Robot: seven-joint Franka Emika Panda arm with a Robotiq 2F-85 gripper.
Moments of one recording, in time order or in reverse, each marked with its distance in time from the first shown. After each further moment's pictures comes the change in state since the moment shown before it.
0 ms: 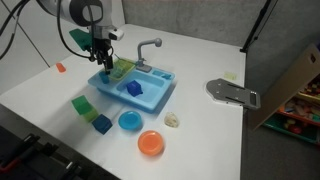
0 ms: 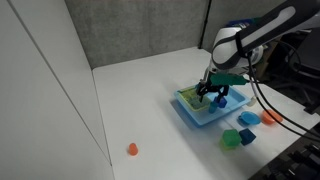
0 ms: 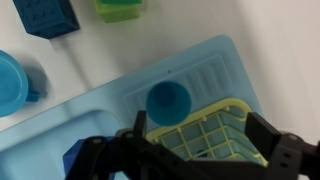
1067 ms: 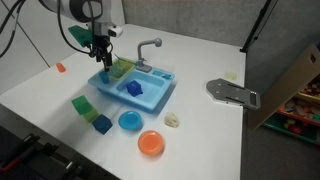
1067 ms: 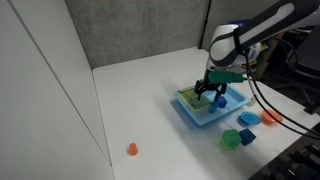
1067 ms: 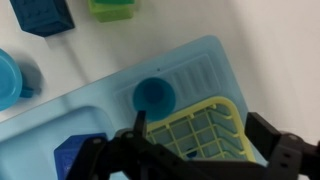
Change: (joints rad) arm 0.006 0.006 0.006 0.039 -0.001 -0.037 0.000
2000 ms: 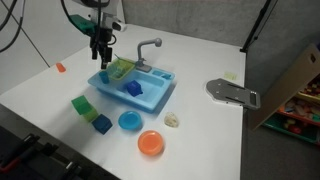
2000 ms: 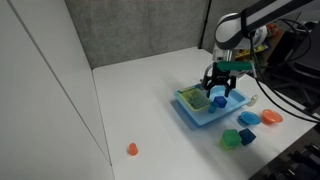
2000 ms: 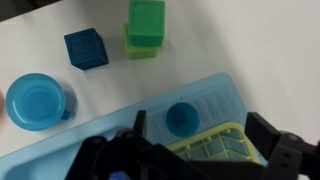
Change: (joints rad) arm -0.066 -0.034 0.007 0.074 0.001 -0.303 -0.055
